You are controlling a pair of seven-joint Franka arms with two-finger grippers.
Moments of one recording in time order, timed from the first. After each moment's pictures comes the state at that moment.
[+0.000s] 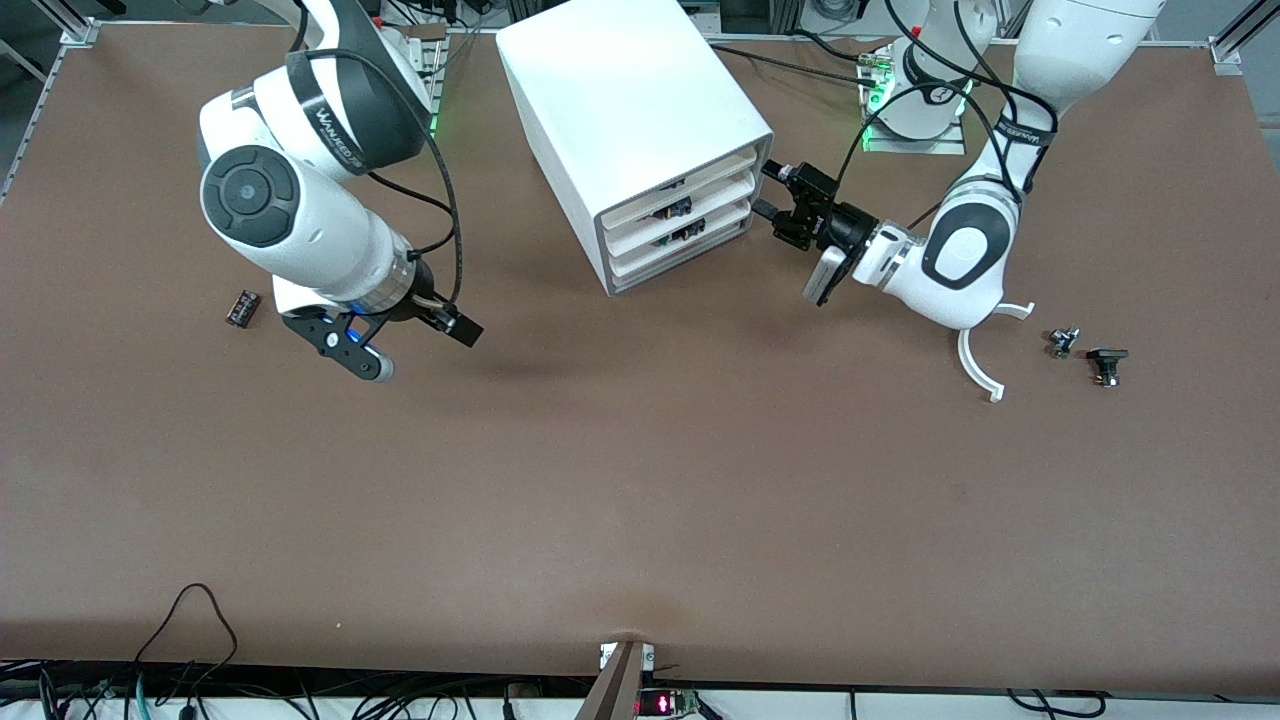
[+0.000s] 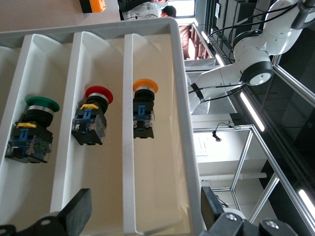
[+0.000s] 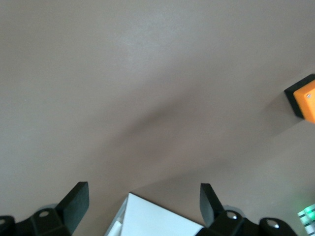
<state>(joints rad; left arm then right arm) -0.09 0.37 -0.14 -2.23 -1.24 1.45 1.09 0.29 0.38 0.19 -1.44 0.05 1.73 1.07</state>
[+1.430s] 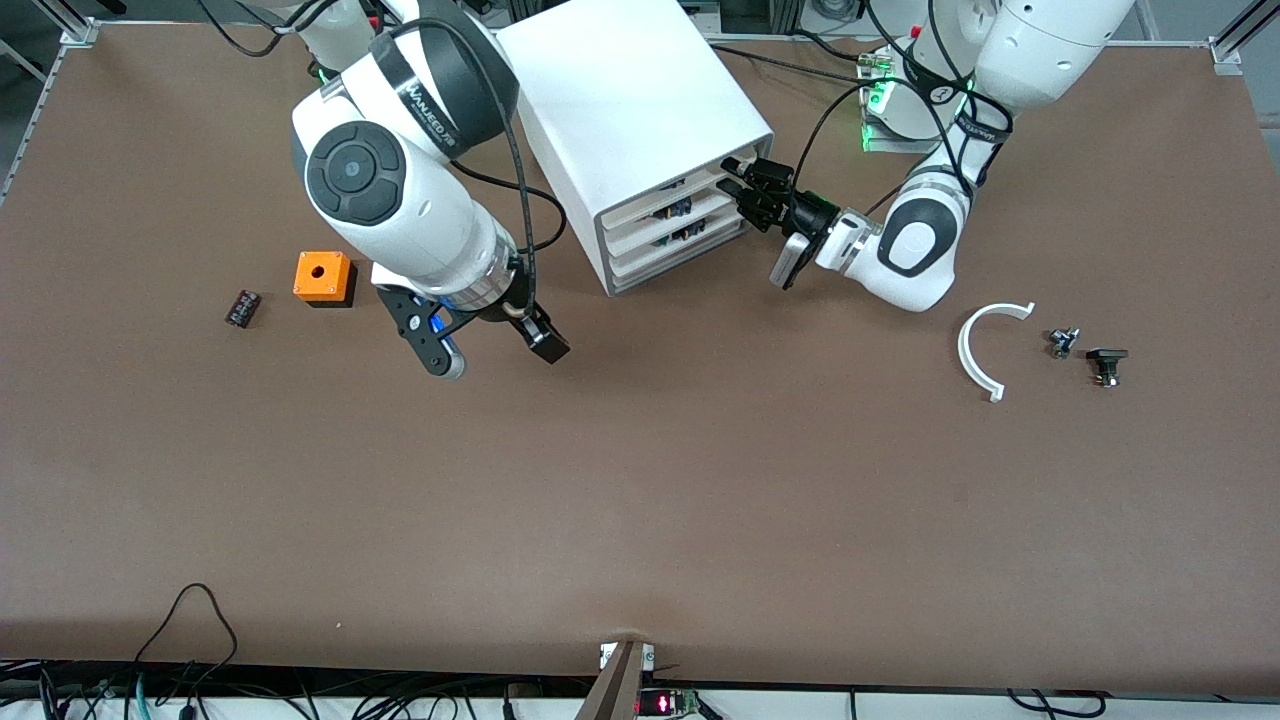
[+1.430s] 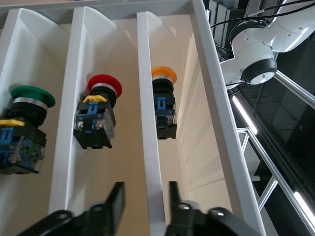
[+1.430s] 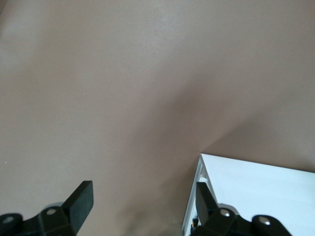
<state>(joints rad) -0.10 0.42 -0.22 -2.29 -1.33 1.51 1.19 0.43 0.56 0.19 -1.10 0.10 1.70 1.51</state>
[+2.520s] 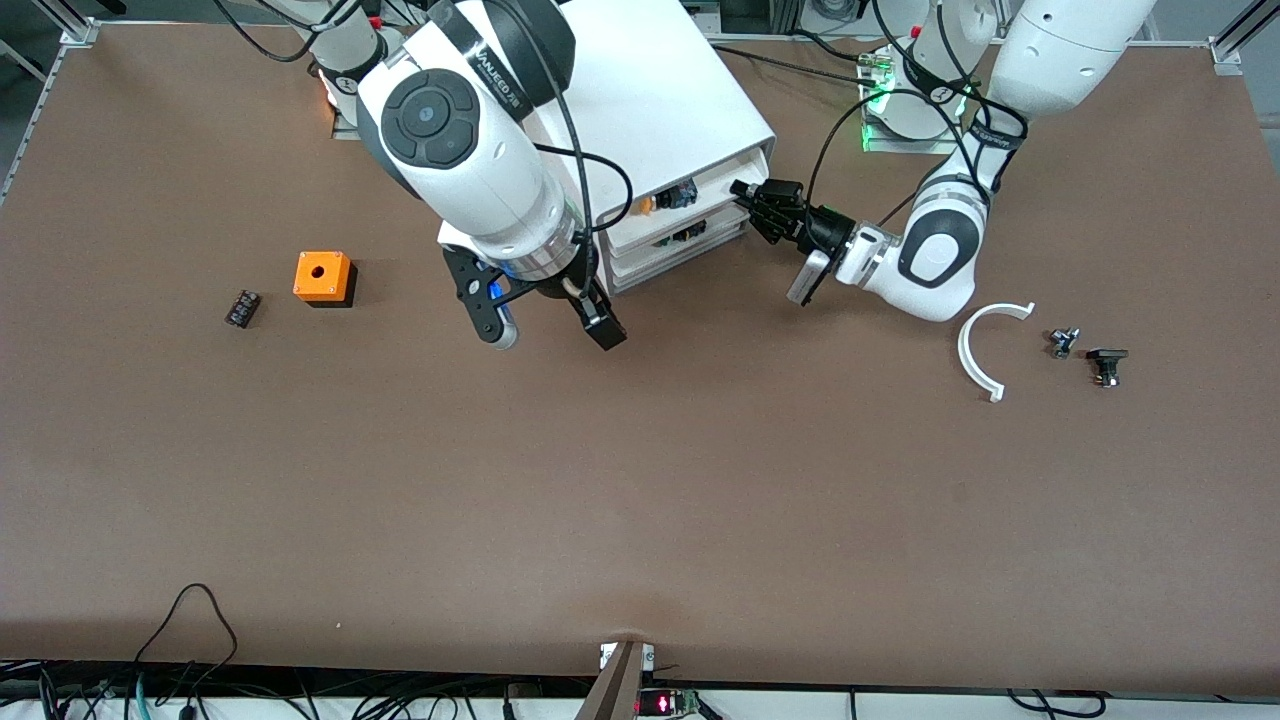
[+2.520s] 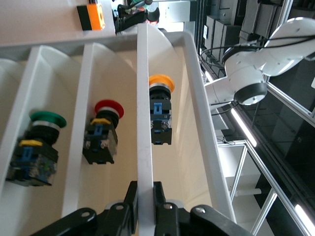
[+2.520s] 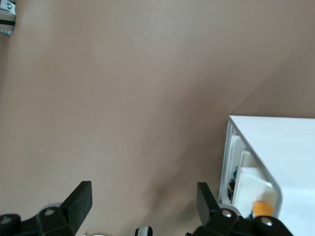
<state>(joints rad) -0.05 0.44 -0.20 -2.25 -1.34 1.50 1.17 0.51 0.61 0.20 -1.02 0.10 1.77 1.75</state>
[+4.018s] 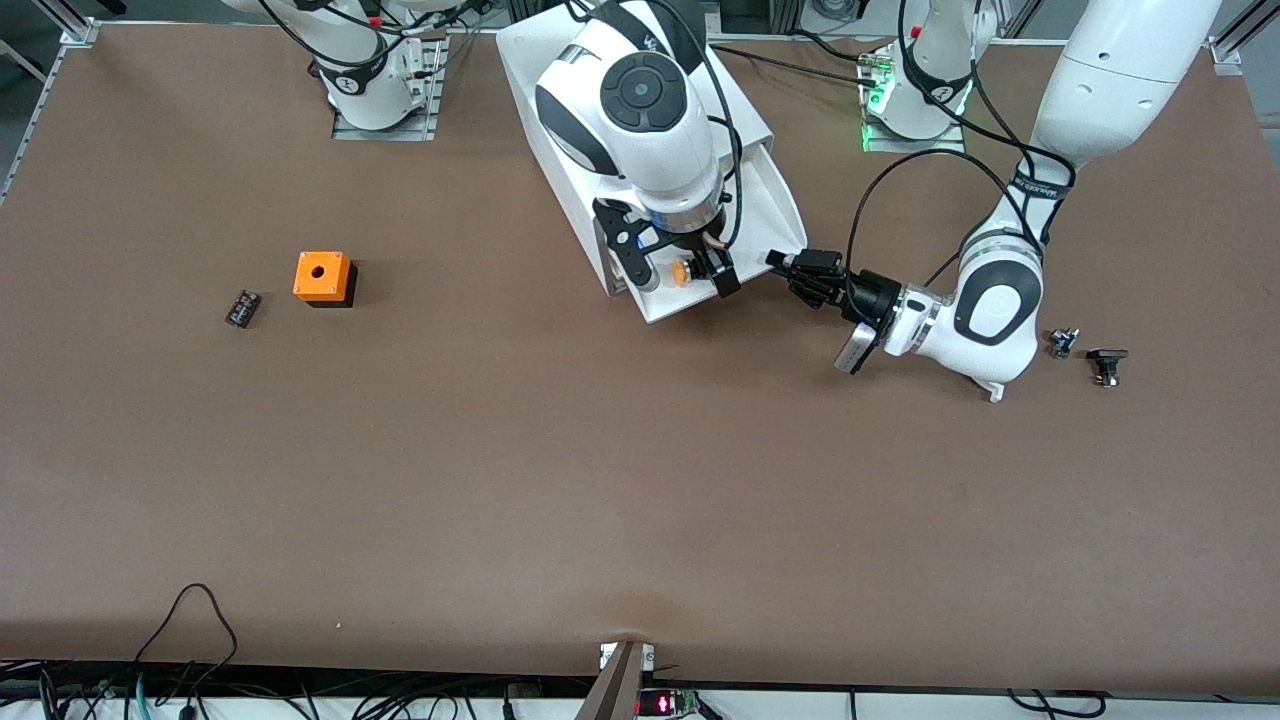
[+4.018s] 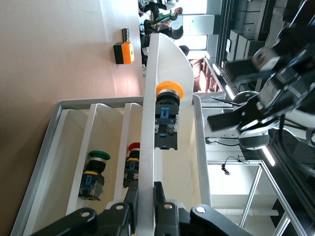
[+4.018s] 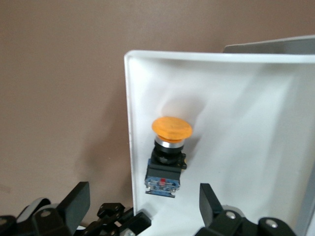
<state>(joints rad) 0.05 0.55 -0.18 -1.98 -1.22 1.50 0.97 0.75 0.73 0.17 -1.02 0.09 1.87 1.97</state>
